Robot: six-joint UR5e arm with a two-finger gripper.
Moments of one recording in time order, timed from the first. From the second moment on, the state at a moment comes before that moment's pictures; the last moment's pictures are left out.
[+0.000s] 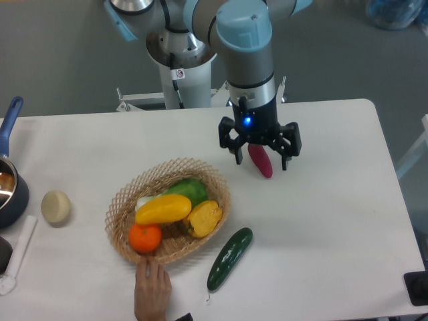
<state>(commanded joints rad) 2.50 -1.71 -1.73 -0.95 1.53 0.77</state>
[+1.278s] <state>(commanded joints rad) 2.26 -1.79 -1.78 -0.93 1.53 1.18</state>
